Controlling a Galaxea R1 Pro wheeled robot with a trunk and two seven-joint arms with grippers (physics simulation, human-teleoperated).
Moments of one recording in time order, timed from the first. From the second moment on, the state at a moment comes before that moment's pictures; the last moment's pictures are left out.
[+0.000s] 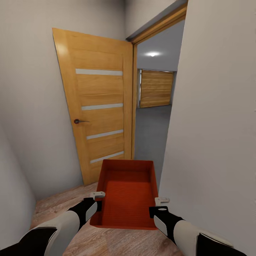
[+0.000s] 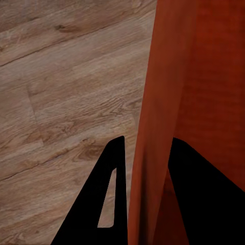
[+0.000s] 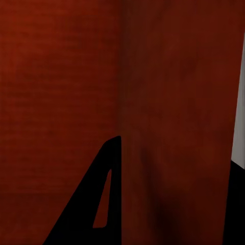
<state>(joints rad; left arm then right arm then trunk) -0.83 -0.11 0.05 -0.09 0.05 0.28 0.24 -0.78 0.13 1.24 -0.06 -1.21 0.06 -0.28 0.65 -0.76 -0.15</state>
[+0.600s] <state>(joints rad) -0.83 -0.11 0.04 -0.09 0.05 0.28 0.24 -0.78 0.13 1.25 -0.06 -1.21 0.06 -0.28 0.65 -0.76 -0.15</state>
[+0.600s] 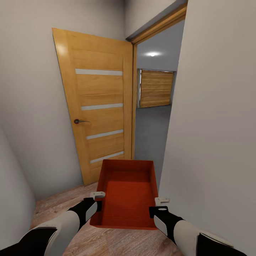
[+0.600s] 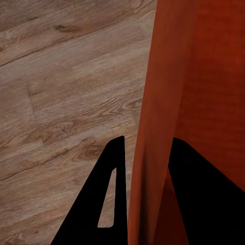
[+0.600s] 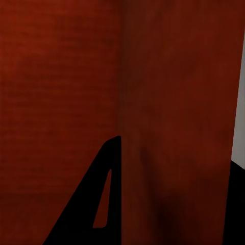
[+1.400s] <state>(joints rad) -0.83 -0.11 0.05 -0.09 0.05 0.28 0.24 -0.78 0.13 1.24 -0.06 -1.21 0.06 -0.28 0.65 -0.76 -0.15</state>
